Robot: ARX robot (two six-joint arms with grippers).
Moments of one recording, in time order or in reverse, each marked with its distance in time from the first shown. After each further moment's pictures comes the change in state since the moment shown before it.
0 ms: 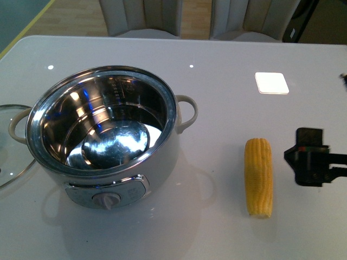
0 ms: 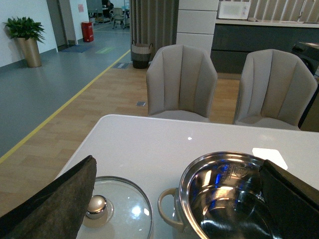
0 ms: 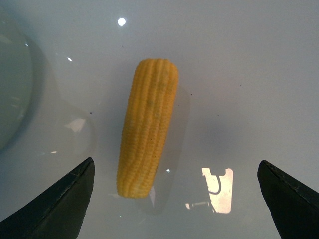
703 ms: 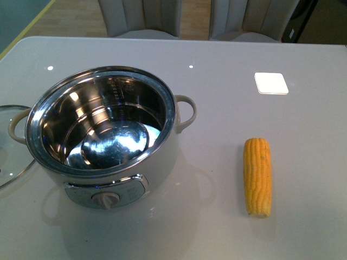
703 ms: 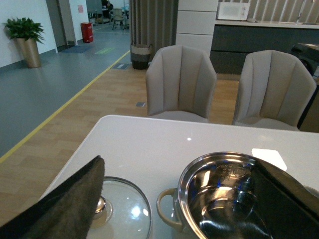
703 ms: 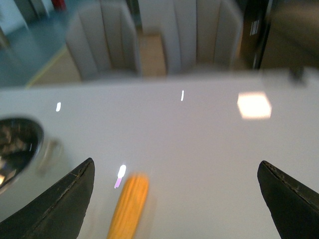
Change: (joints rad) left arm 0.000 0.000 0.000 0.000 0.000 -0.002; right arm -0.259 -1.374 -0.291 -0.603 -0.123 -0.068
